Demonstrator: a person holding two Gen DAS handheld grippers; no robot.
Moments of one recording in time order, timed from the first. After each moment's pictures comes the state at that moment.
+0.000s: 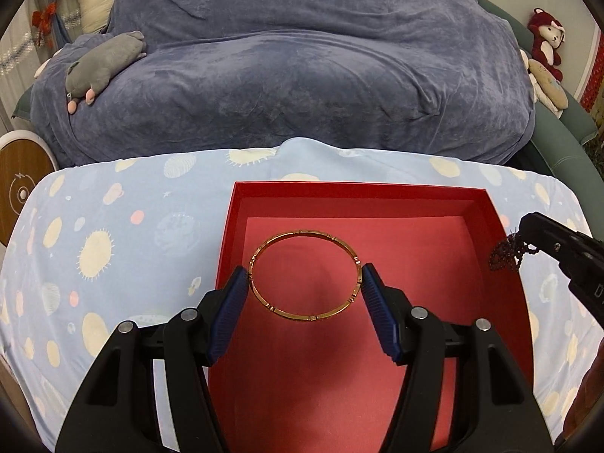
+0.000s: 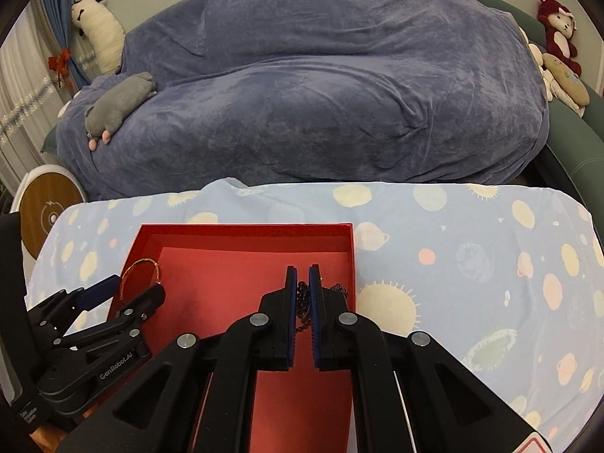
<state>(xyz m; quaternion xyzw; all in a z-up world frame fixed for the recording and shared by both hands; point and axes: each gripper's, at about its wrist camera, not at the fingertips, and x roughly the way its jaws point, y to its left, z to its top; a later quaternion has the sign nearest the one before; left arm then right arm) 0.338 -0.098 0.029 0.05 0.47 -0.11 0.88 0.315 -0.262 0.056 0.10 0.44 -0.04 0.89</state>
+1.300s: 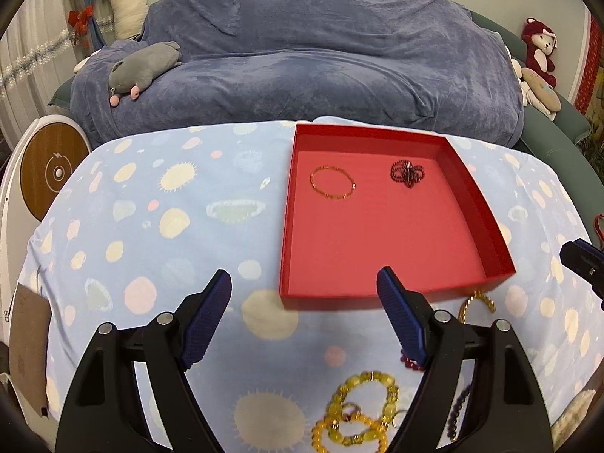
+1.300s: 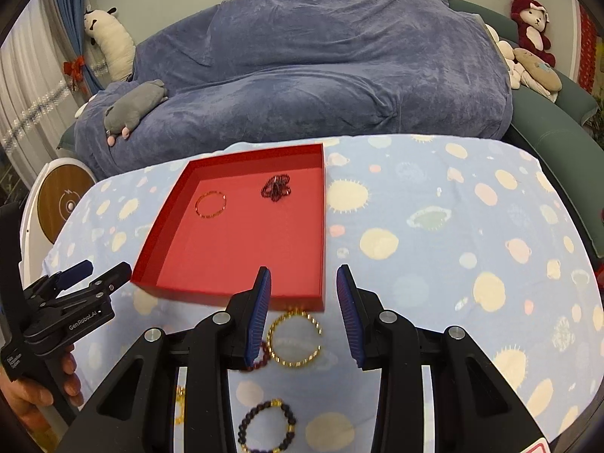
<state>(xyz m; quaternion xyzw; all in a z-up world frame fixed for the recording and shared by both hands) 0.168 -0.025 0.065 0.05 0.43 -0.09 0.90 0.108 -0.241 0.087 0.11 0.42 -0.06 0.90</state>
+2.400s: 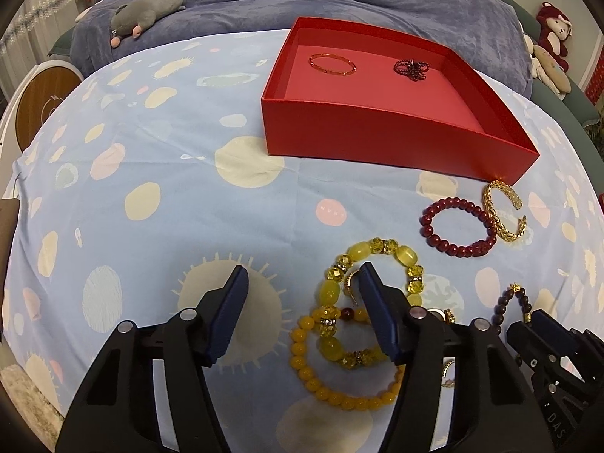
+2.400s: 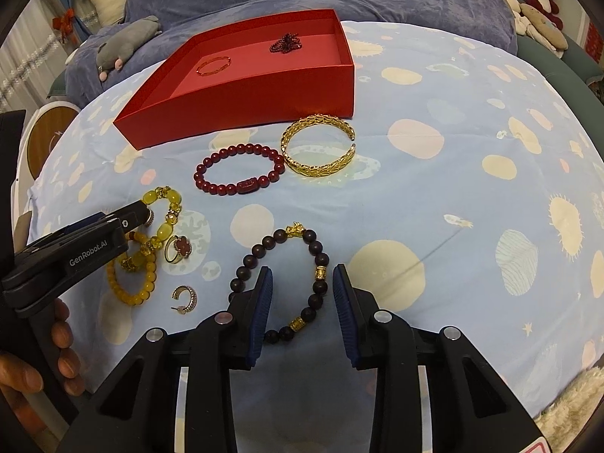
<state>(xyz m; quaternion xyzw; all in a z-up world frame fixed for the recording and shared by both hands) 0.113 -0.023 -0.020 0.03 0.50 -0.08 0.86 0.039 -0.187 -0.020 0.10 0.51 -0.06 0.85</state>
